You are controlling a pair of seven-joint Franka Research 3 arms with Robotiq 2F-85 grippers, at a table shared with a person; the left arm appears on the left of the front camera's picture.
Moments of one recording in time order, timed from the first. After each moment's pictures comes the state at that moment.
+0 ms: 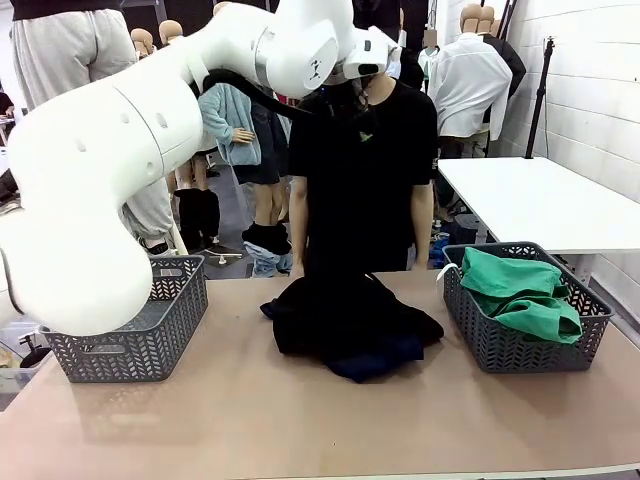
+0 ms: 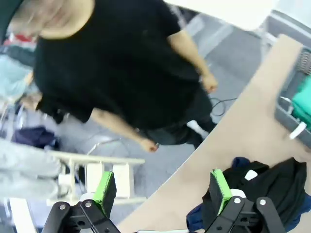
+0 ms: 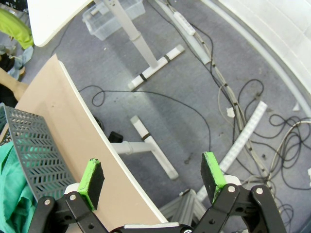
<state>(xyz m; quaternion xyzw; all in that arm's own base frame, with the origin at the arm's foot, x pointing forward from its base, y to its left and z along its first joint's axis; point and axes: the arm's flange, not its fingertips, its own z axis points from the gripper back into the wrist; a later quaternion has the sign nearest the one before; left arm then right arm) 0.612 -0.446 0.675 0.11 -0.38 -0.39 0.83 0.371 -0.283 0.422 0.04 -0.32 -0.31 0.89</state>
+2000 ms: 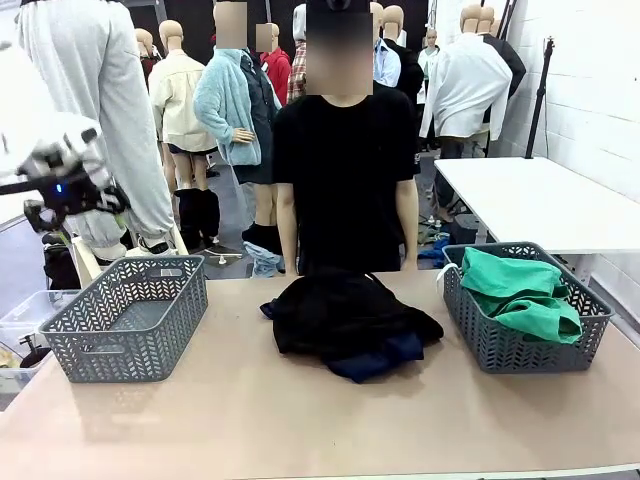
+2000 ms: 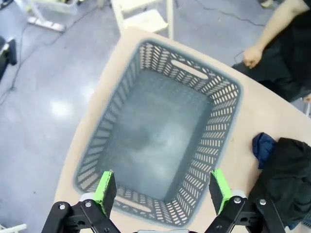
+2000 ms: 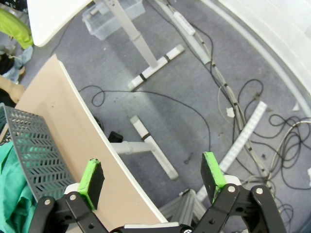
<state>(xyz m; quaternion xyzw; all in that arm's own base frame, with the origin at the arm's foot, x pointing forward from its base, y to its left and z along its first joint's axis) 0.468 -0.014 0.532 -0.02 -0.24 0.20 0.95 0.371 -0.283 0.422 0.04 -0.32 -0.31 0.89</state>
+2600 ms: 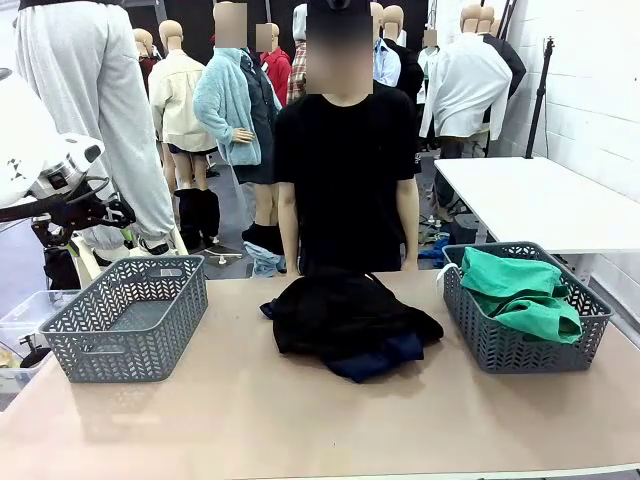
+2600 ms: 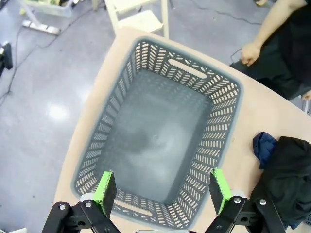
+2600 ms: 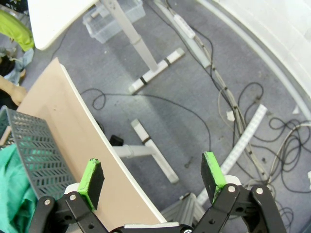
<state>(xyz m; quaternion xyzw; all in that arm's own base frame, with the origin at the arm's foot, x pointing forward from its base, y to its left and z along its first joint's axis) 0.468 -0.009 0.528 -0.02 -0.24 0.20 0.95 0.371 -0.283 0.432 0.04 -0.33 -0.31 0.89</state>
